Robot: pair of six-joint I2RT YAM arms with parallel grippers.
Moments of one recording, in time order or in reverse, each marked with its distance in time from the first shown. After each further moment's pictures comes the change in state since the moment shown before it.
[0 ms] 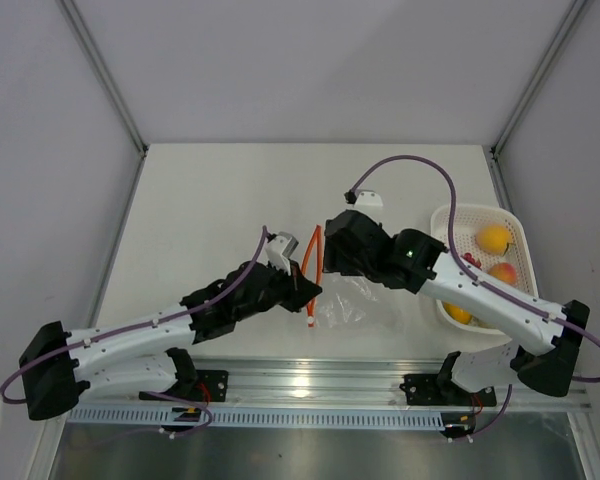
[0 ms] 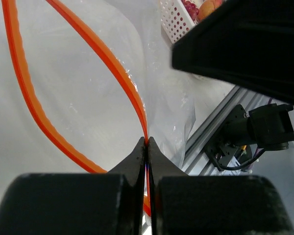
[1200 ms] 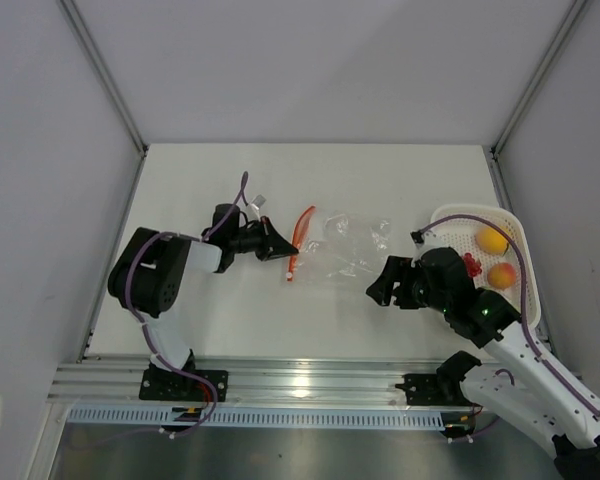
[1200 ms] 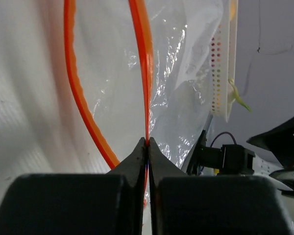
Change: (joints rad) left arm 0.748 0.815 0.146 0.466 0.899 -0.200; right arm -0.408 -0.606 -0.679 0.280 -0.519 -0.217
